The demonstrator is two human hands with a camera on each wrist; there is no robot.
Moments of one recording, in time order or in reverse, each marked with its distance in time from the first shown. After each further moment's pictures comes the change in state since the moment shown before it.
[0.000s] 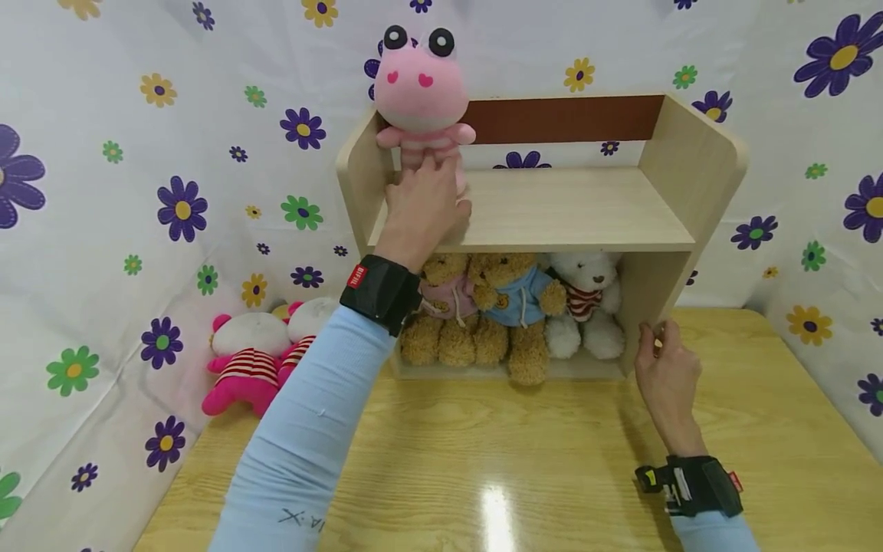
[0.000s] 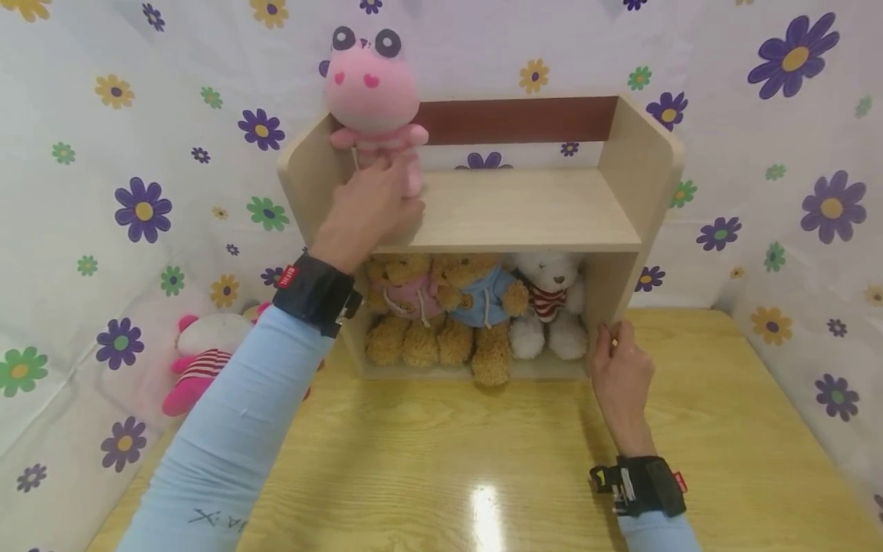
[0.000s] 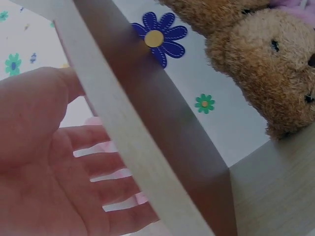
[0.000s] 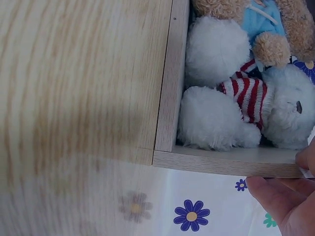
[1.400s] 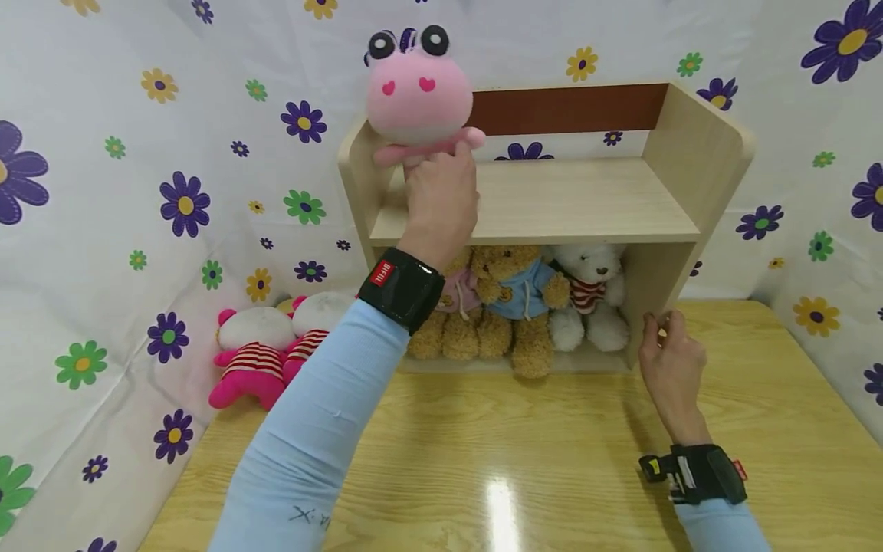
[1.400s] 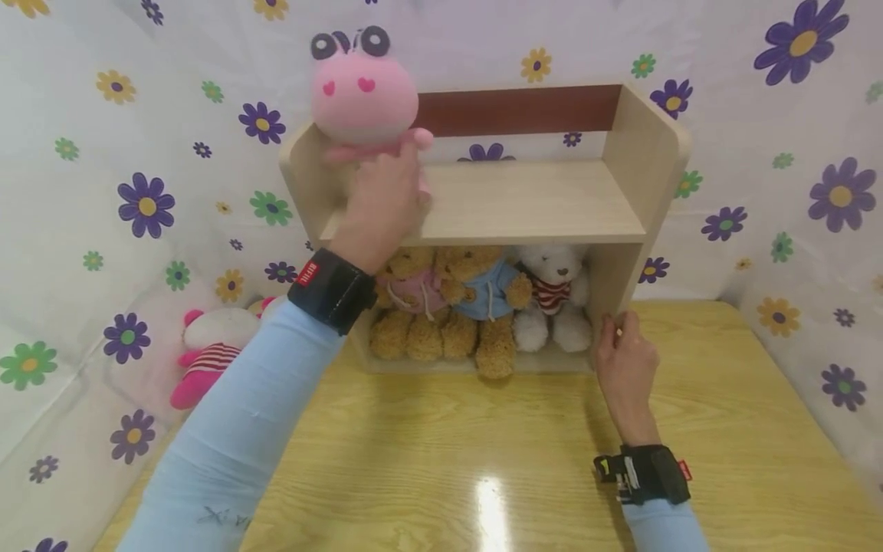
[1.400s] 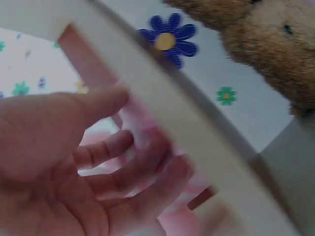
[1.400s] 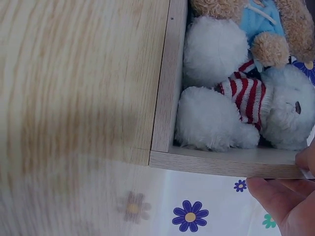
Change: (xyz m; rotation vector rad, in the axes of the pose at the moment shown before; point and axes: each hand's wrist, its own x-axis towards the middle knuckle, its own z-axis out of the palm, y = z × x) left_hand -0.013 0.031 -0.009 0.316 0.099 0.003; right_hand 0.002 -0.003 0.000 -0.017 0.004 0.021
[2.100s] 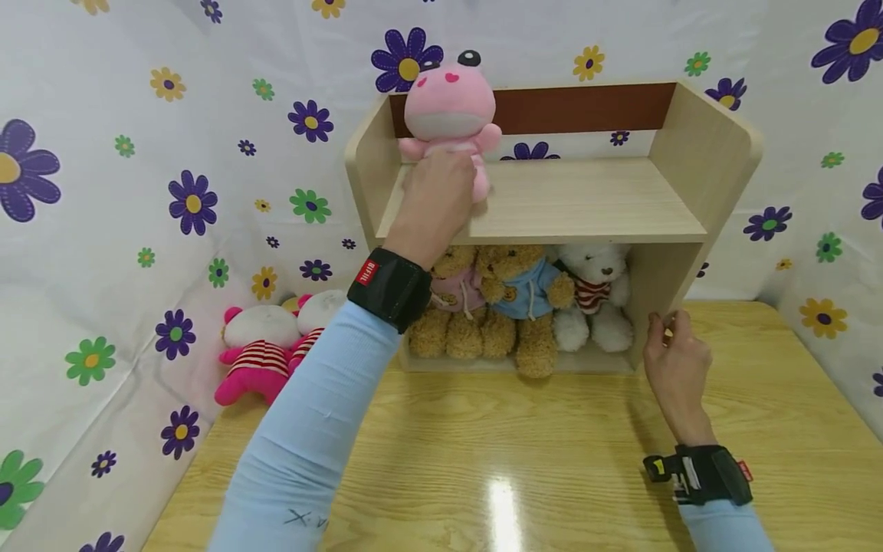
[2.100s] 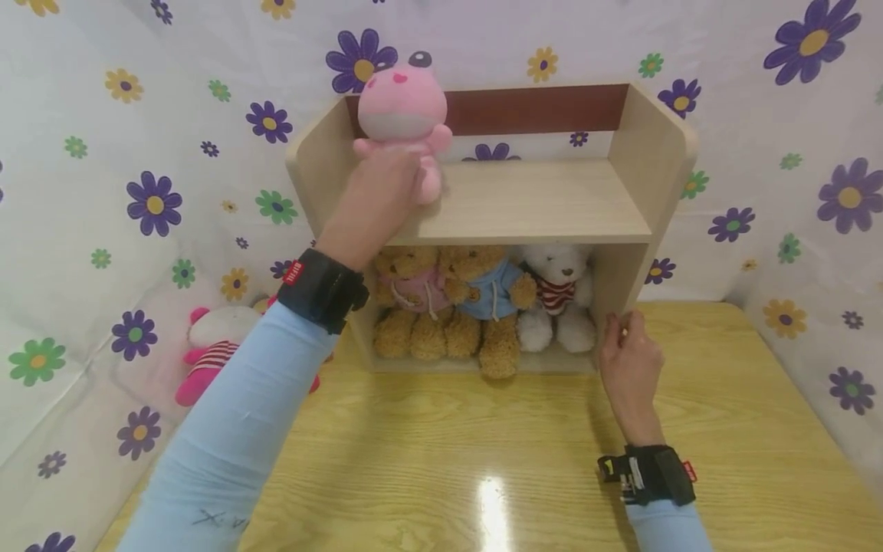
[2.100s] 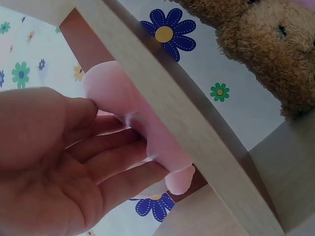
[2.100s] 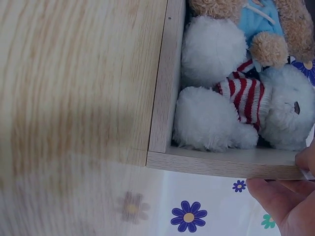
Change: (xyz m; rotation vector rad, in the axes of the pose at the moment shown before) left_hand 0.000 -0.020 0.004 -0.190 0.071 0.126; right_hand 0.001 -0.002 0.000 0.007 0.003 0.010
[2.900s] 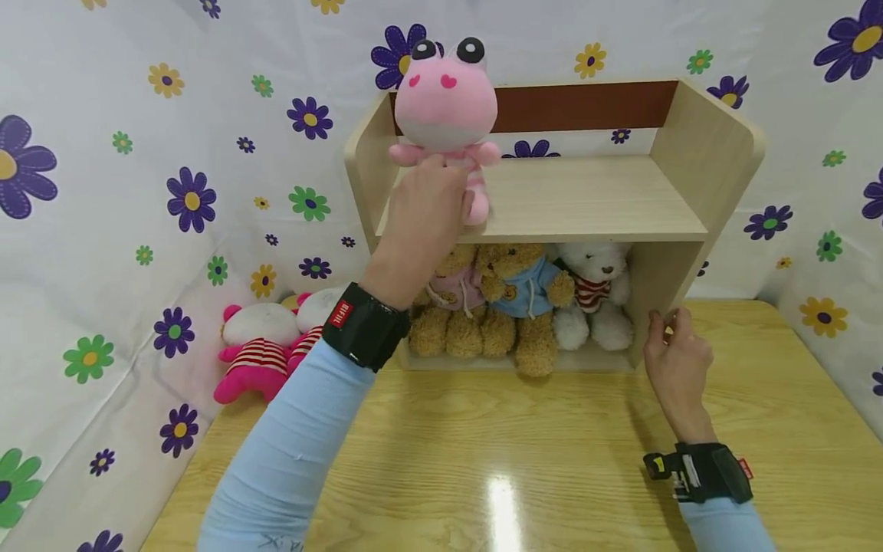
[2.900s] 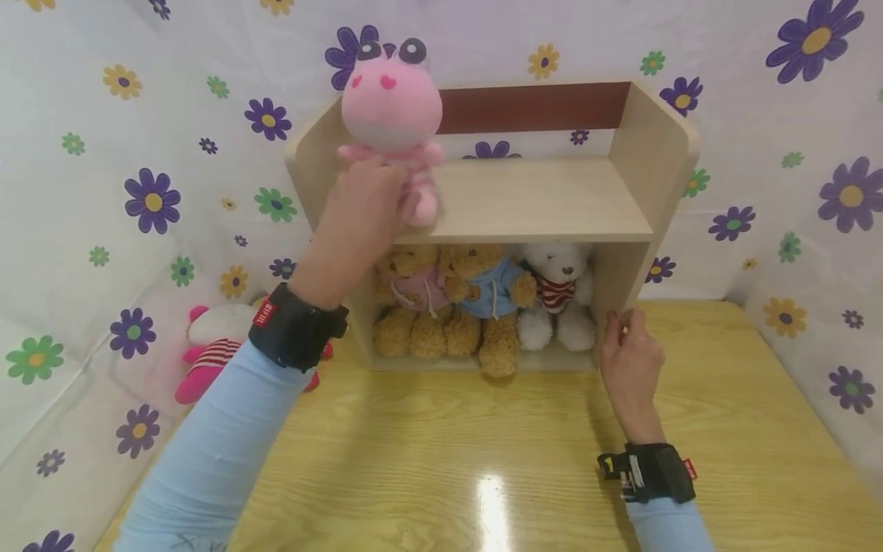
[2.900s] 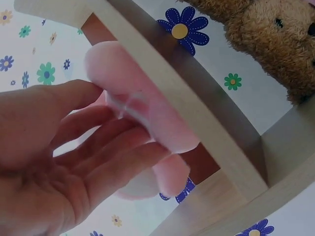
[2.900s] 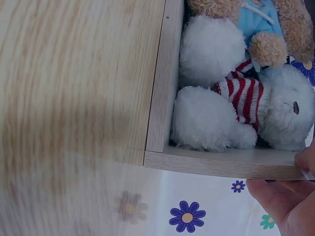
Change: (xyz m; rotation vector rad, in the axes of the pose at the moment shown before) left_hand -0.031 -0.001 -0.003 -0.034 0.194 0.050; right_hand 0.002 0.001 -0.001 -0.001 -0.006 -0.005
